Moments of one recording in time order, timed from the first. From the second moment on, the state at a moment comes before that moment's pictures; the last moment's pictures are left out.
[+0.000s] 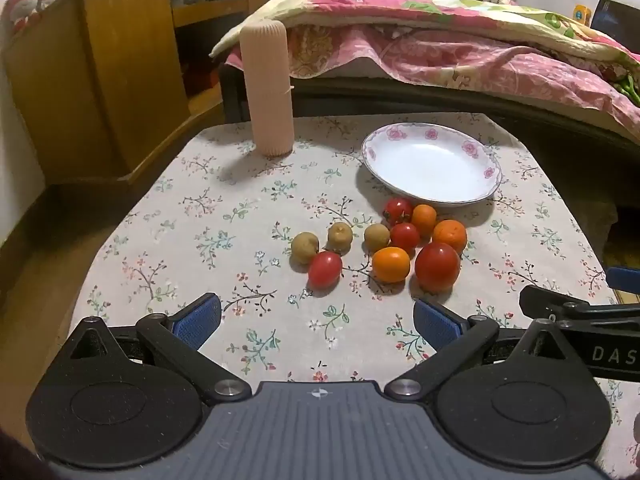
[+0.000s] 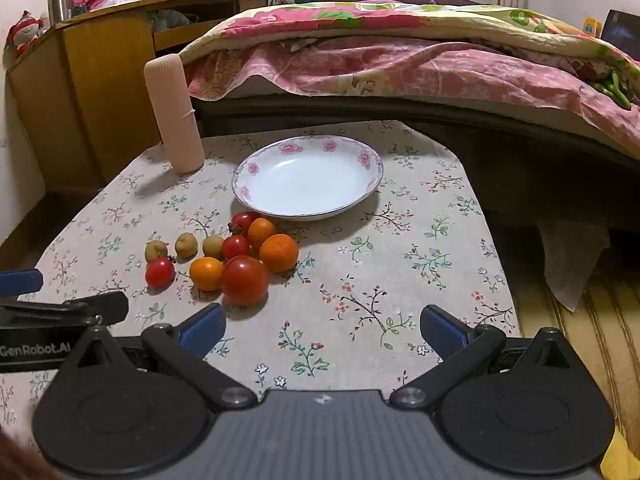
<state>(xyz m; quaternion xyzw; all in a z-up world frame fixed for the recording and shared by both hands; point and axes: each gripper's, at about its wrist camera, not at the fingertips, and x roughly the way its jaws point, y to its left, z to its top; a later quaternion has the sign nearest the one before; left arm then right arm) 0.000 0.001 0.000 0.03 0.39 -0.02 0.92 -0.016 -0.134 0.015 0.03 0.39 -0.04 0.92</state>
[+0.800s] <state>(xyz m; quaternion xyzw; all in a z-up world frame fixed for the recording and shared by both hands) 0.003 0.000 -0.013 0.02 0.42 -0.02 0.91 -0.012 -0.135 0.004 0.03 0.42 -0.04 0.91</state>
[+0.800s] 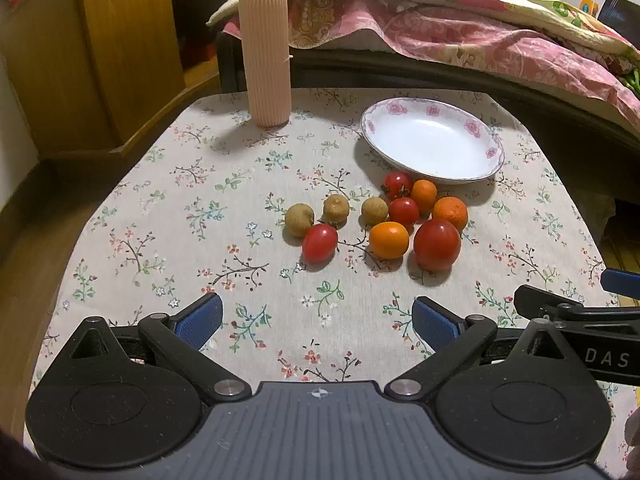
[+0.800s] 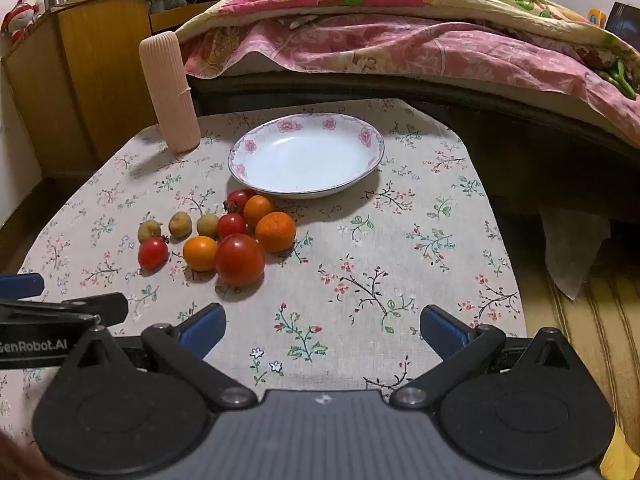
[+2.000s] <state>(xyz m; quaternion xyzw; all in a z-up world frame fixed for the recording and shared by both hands) 0.003 0.000 -0.014 0.03 0.43 -0.03 0.90 -0.011 -0.134 0.002 0.04 0.42 -0.03 0.90</state>
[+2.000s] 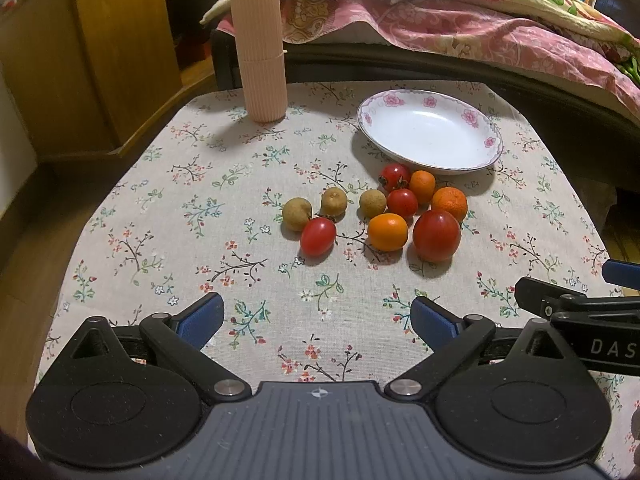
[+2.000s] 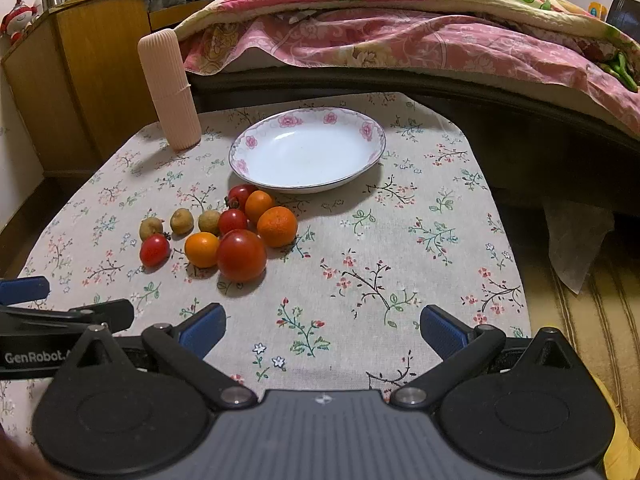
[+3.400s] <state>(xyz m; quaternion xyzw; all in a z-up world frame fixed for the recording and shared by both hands) 0.003 -0.003 -0.014 0.05 0.43 -0.03 0.90 -0.011 -0.132 0.000 0.04 0.43 -0.03 0.90</state>
